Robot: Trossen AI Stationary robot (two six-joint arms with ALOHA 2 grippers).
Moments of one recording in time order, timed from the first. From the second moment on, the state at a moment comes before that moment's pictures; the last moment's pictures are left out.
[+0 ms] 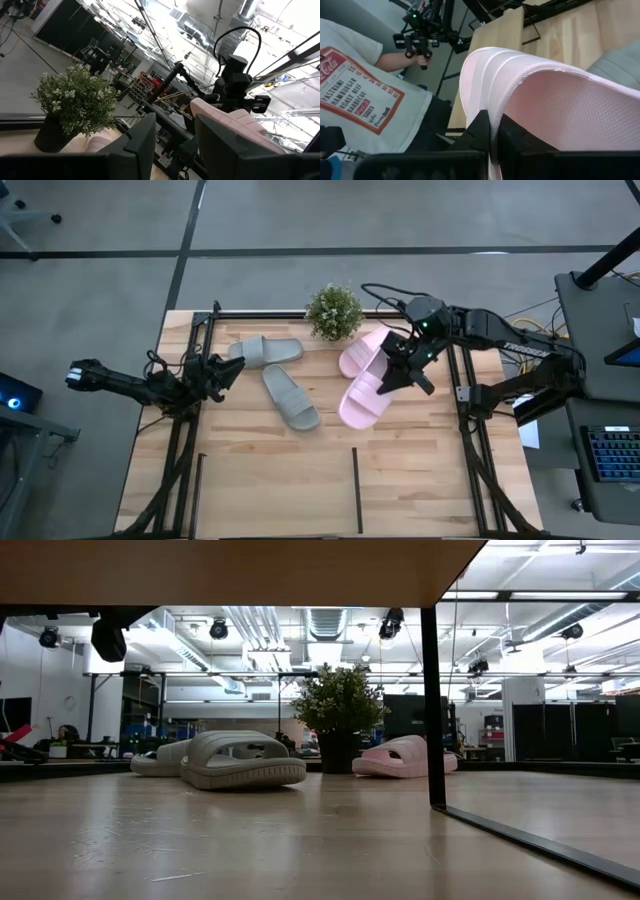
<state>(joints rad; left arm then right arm) -0.21 0.37 0.04 0.66 -0.67 -0.46 -0.20 1.23 1.37 -0.74 -0.78 0.28</state>
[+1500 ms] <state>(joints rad) -0.21 0.36 0.04 0.66 -0.66 -0.46 0.13 1.59 1.67 -0.52 -0.74 0.39</state>
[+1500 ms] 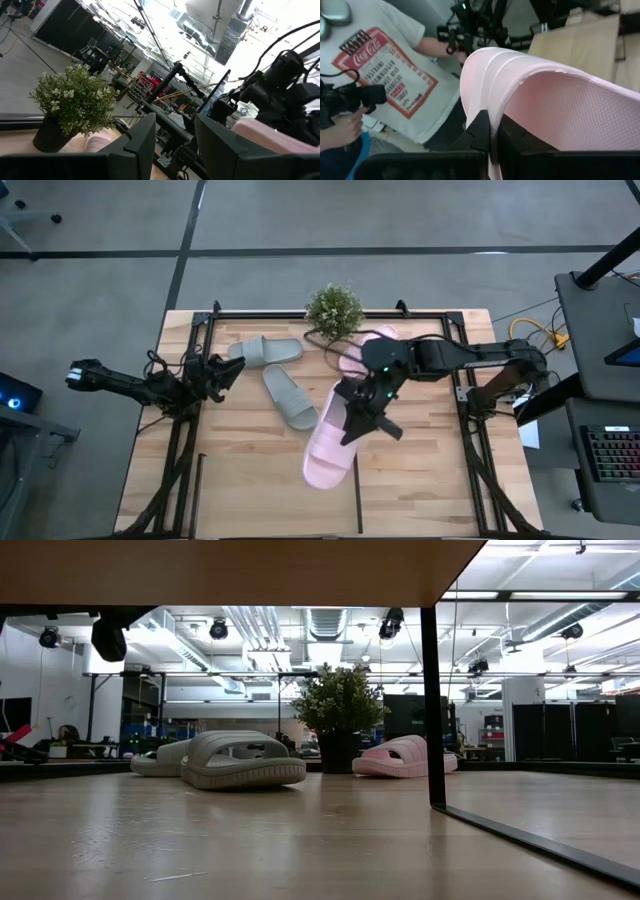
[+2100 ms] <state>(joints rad) -0.21 0.36 0.04 0.66 -0.62 -0.46 0.22 1.87 1.98 -0.80 -0.74 0.39</state>
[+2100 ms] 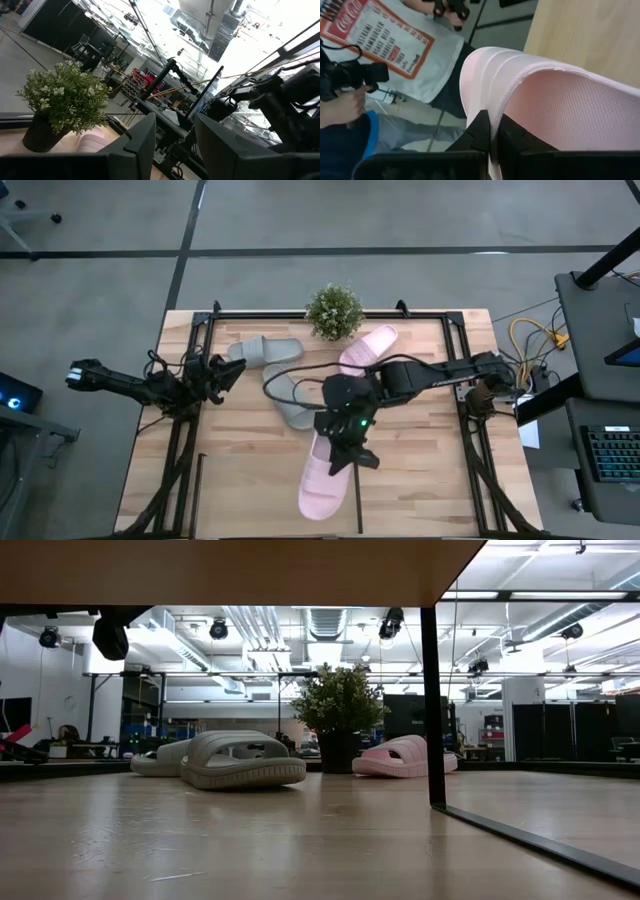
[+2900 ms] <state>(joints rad) -0.21 0.37 0.04 0.66 -0.62 -0.46 0.28 1.94 2.04 -0.85 -0.74 0.31</state>
